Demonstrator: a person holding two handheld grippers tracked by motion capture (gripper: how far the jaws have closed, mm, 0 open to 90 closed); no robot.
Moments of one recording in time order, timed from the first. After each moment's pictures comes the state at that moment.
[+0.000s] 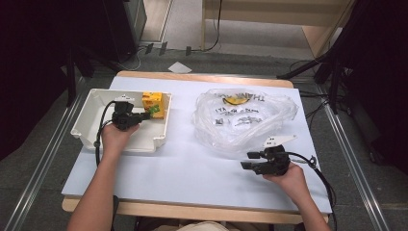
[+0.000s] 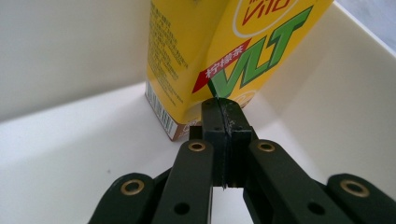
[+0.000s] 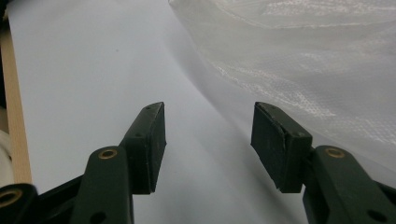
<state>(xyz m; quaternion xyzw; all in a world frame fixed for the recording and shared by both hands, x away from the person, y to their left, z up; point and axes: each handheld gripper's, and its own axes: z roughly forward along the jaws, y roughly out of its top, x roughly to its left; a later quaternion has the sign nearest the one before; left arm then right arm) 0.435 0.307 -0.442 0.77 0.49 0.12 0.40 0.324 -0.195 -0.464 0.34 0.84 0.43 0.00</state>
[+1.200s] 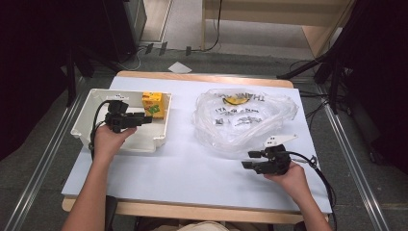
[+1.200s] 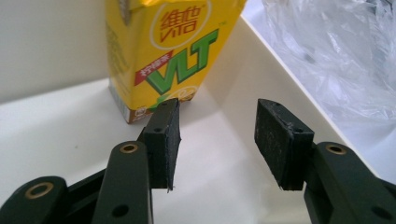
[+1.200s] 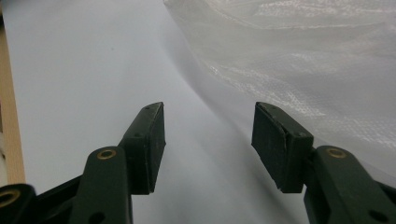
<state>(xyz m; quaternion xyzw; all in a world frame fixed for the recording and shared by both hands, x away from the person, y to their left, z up) 0.406 0.304 -0.405 0.77 0.49 0.07 0.41 0.326 -0.197 -0.463 0.33 0.84 0.42 0.01</state>
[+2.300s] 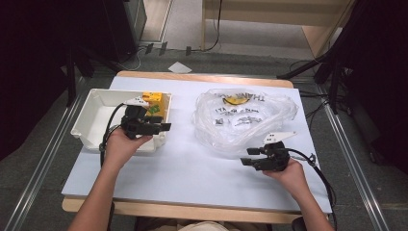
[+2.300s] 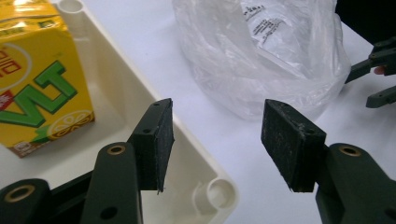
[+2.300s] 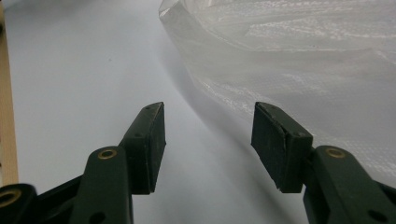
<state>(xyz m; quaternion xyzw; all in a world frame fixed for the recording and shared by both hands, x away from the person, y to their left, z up) 0.374 0.239 -0.377 0.80 0.42 0.06 0.42 0.335 -0.195 -0.462 0.33 0.84 0.43 0.01</state>
